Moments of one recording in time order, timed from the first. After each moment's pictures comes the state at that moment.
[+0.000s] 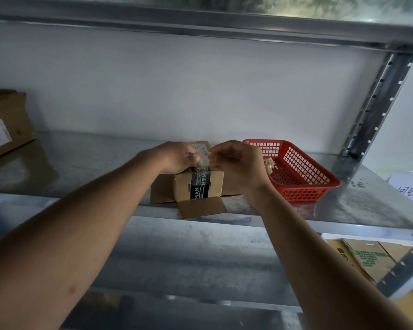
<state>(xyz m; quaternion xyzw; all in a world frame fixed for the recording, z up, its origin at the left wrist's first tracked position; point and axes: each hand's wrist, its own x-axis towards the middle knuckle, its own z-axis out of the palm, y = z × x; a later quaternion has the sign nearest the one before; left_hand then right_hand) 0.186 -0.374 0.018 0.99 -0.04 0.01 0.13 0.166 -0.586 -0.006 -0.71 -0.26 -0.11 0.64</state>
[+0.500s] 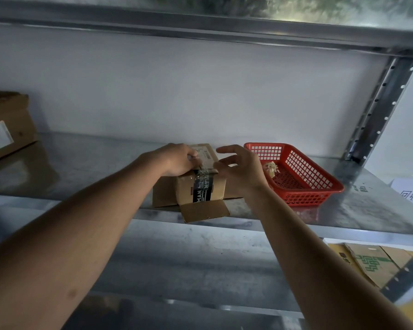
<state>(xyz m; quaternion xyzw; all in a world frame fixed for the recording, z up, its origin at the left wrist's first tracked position) 0.185 -0.376 0.020 0.99 -0.02 0.01 0.16 0.176 -0.581 -0.005 -0.79 -0.15 -0.07 0.60</state>
